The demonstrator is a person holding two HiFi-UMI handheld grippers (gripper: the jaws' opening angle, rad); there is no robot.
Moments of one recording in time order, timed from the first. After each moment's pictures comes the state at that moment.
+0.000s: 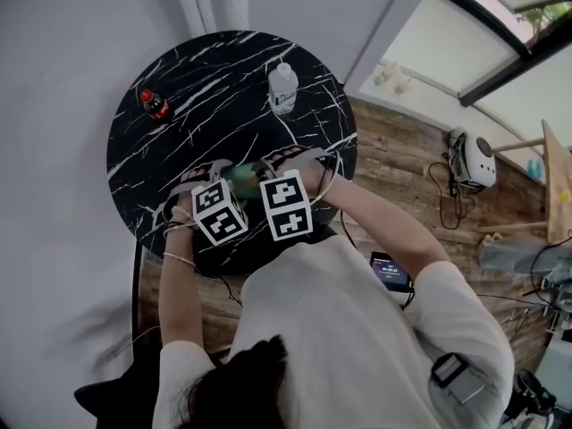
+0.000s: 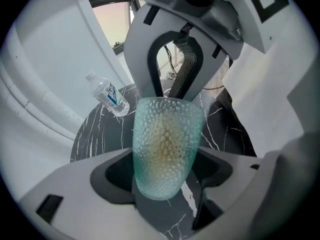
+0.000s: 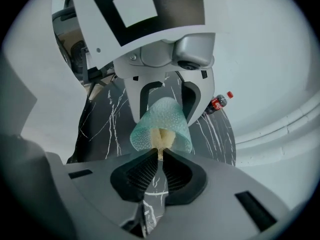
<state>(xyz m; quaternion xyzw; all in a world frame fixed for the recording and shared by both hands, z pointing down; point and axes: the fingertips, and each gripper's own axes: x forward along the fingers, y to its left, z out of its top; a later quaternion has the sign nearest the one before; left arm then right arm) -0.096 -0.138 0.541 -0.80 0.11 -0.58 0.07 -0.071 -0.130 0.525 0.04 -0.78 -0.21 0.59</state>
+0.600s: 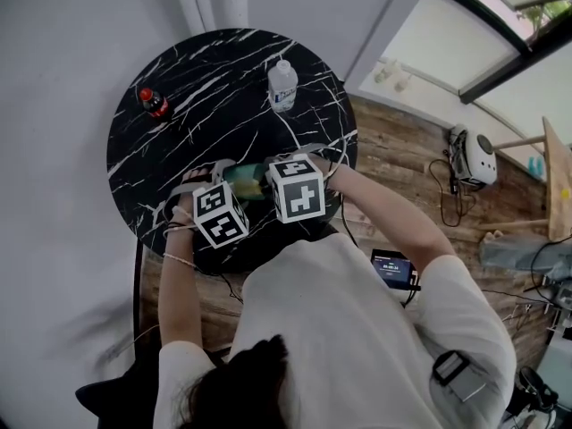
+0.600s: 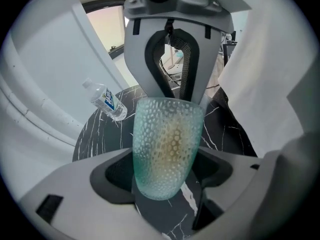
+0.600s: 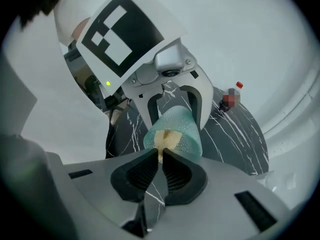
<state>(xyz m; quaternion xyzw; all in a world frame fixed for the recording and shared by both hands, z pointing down) -0.092 -0.130 0.539 -0.81 0.09 -0.58 0.09 -0.070 -0.096 0.518 -0.04 -0.84 -0.05 0.54</state>
